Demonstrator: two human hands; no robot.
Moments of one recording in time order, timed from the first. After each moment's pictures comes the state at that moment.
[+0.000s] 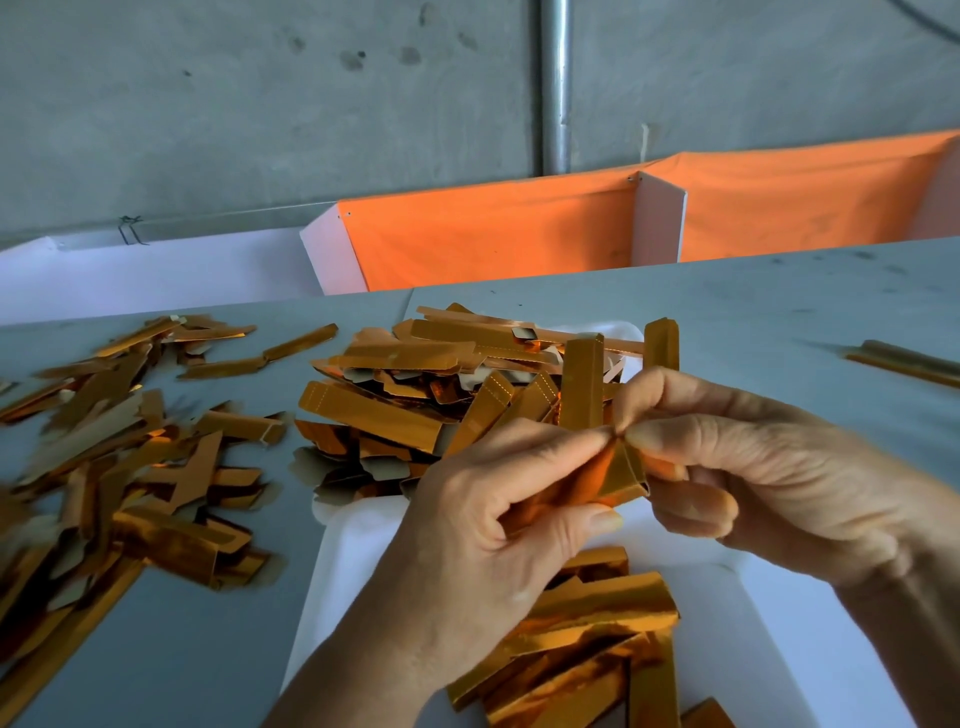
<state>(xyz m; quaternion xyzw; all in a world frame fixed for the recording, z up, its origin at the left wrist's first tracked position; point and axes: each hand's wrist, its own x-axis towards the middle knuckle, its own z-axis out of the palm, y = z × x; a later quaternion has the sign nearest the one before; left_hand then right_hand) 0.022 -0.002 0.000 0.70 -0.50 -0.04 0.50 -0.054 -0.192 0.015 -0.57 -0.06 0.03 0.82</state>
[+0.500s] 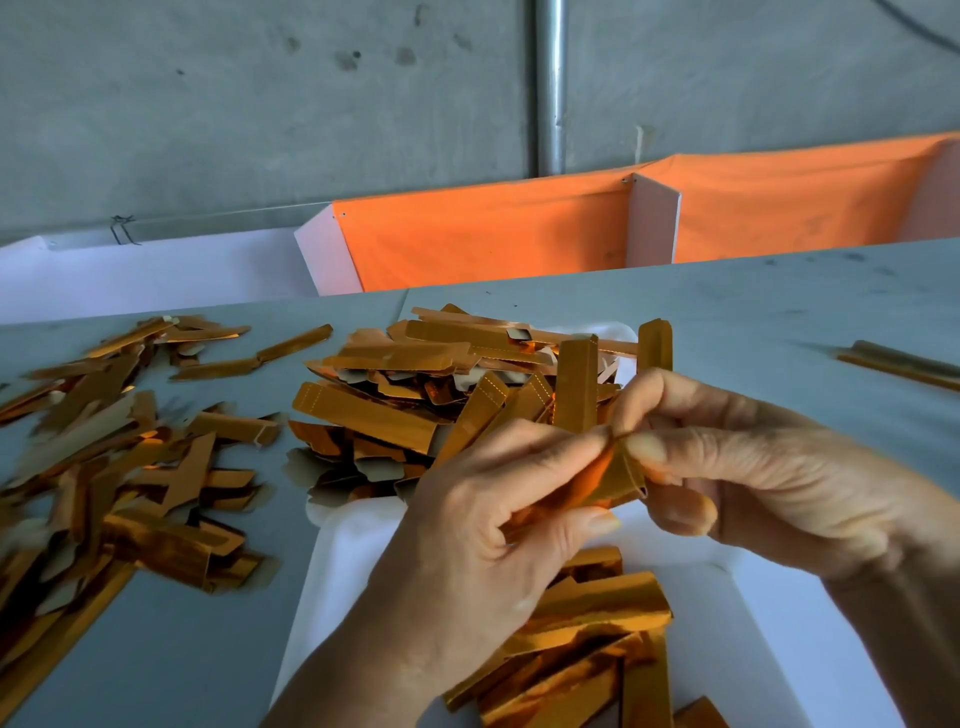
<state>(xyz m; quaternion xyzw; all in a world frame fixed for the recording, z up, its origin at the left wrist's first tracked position) 0.021 -0.004 0.001 0.70 -0.53 0.01 0.47 -0.053 -0.197 0.011 -0.58 -0.07 0.04 0.81</state>
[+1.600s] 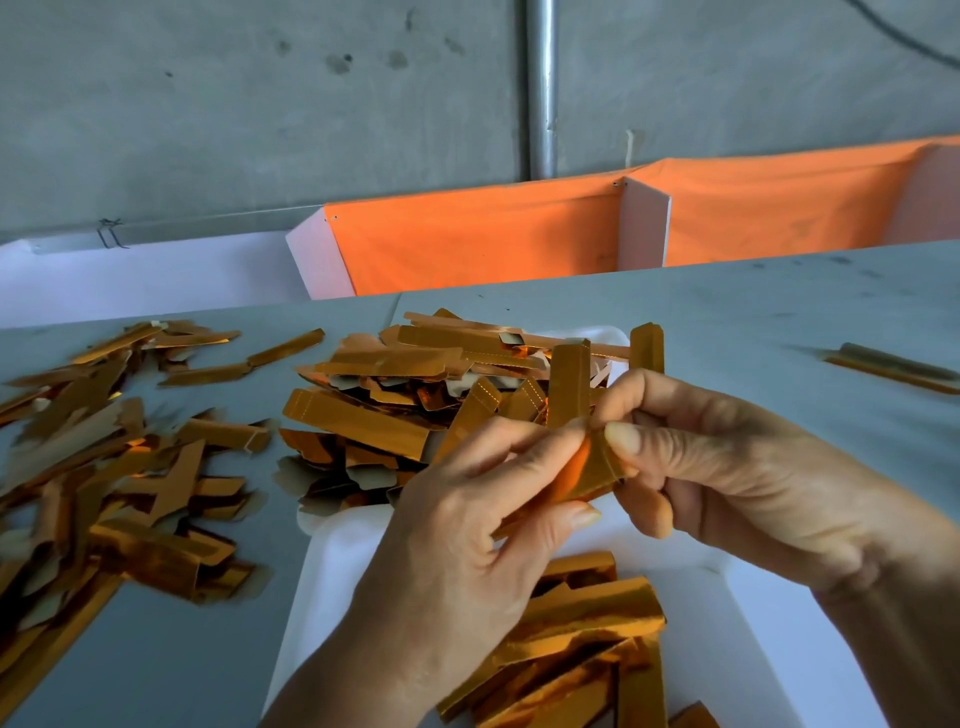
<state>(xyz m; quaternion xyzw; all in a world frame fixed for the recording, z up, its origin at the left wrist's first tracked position) 0.022 -0.003 0.003 0.73 -0.52 0.08 0.44 -0.053 -0.189 0.014 -0.61 -0.06 -0.01 0.79</state>
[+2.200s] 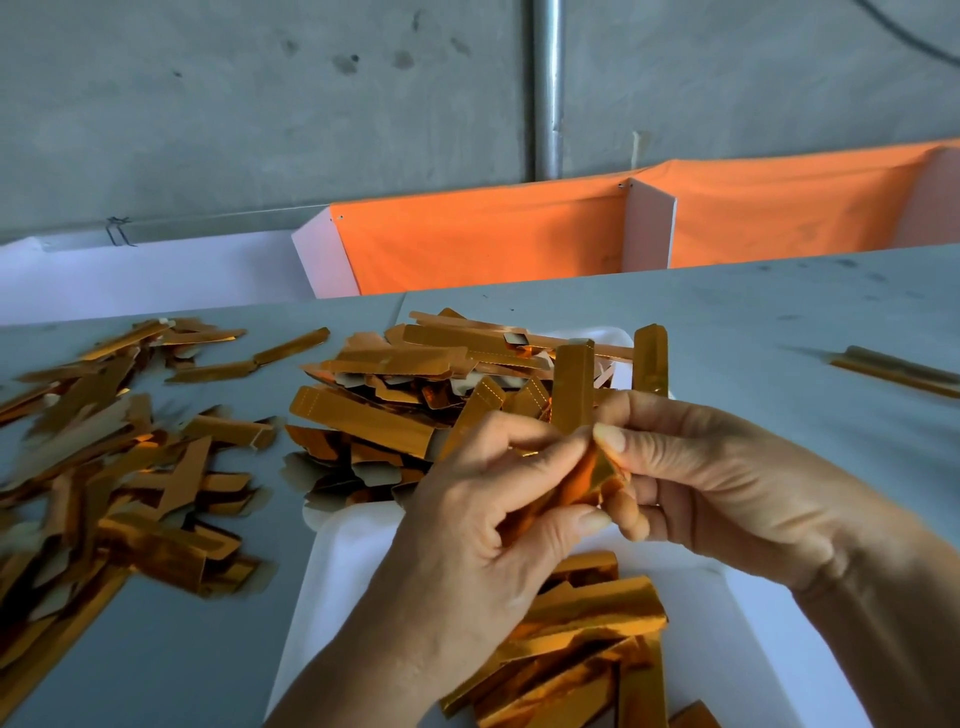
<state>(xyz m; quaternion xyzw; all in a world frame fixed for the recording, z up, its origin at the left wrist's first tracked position) 0.023 -0.005 -0.001 0.72 -0.51 0.02 0.47 -0.047 -0.185 0.011 -0.59 0.01 0.04 0.80</state>
